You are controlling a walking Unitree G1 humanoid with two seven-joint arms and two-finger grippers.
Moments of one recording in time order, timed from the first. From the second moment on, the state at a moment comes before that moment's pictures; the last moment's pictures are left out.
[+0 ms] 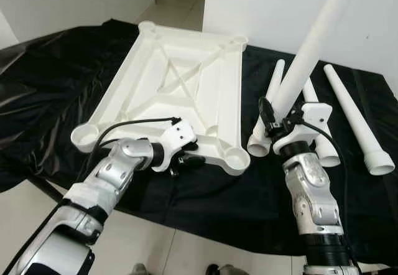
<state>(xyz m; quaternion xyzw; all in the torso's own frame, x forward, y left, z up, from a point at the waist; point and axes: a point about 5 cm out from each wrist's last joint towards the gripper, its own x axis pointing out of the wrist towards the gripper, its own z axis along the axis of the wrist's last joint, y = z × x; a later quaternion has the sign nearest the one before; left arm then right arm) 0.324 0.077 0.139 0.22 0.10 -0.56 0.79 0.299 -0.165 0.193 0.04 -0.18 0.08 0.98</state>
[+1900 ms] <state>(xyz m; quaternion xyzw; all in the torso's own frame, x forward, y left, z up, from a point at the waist) 0.334 0.096 0.250 0.11 -0.09 -0.49 0.86 0.308 -0.144 0.191 -0.02 -0.16 0.21 0.96</state>
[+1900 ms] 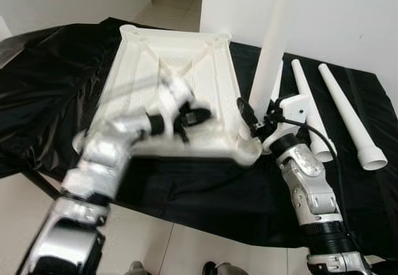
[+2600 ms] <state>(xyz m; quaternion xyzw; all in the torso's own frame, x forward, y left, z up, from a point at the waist) 0.325 0.079 0.256 0.04 -0.06 -0.53 0.85 0.305 -0.140 0.183 -0.03 -0.14 0.24 0.96</state>
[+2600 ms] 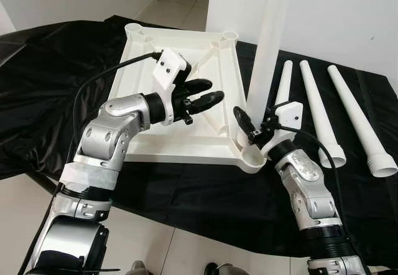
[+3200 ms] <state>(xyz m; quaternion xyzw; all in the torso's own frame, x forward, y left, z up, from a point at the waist) 0.318 0.051 0.292 -0.04 -0.06 -0.57 0.82 0.303 -0.123 0.181 -0.05 -0.15 0.31 0.94</state>
